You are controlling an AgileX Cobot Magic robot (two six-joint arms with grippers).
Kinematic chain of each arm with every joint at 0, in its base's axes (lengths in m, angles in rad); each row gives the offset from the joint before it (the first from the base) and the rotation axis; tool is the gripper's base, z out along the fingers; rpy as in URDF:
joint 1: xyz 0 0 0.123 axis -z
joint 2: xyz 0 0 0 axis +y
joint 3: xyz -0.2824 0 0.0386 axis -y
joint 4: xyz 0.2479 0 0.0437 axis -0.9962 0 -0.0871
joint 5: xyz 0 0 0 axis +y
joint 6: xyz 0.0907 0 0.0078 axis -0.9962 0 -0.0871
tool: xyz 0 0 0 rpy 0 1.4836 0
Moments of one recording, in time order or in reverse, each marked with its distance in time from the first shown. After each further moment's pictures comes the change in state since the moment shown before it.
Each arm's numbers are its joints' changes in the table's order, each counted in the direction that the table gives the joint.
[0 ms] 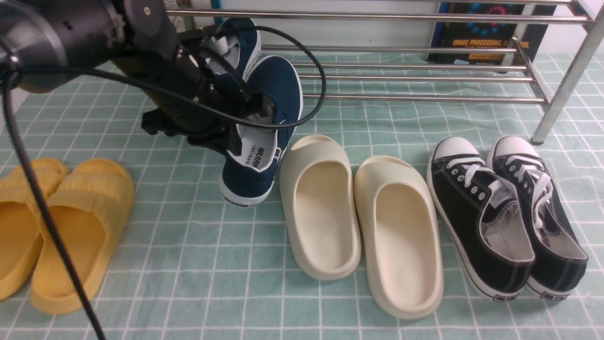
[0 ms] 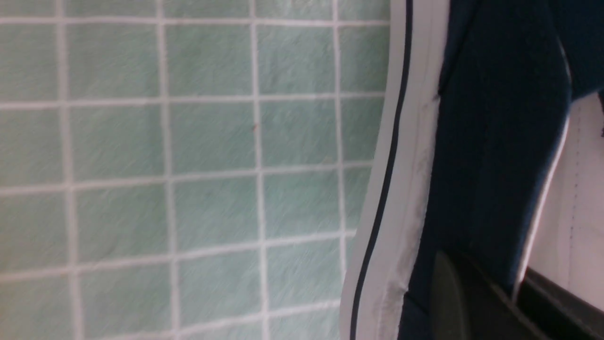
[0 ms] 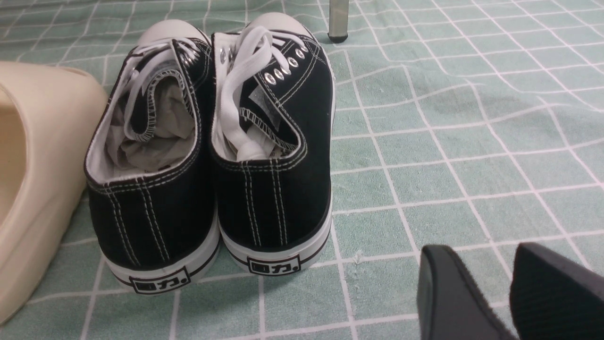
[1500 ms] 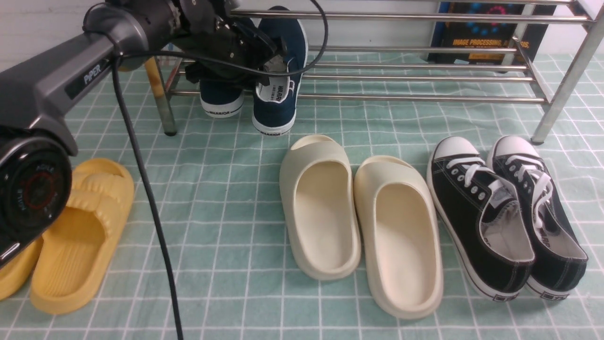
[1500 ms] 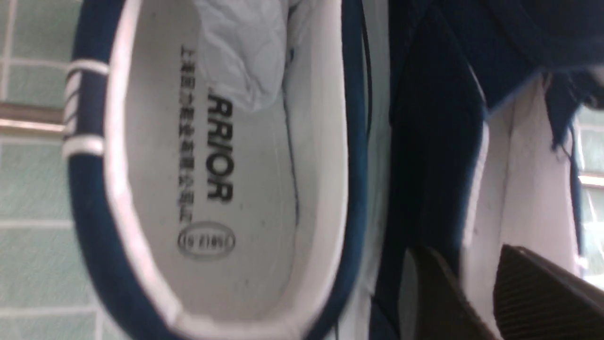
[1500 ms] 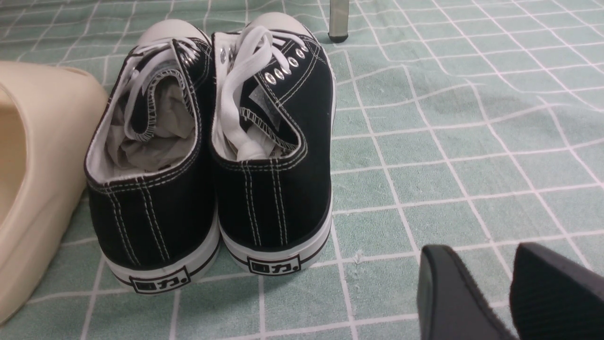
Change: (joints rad) right arm -0.001 0.000 0.000 0.000 0.000 0.000; left arm -0.042 0.336 0.449 0.003 -0.162 0.025
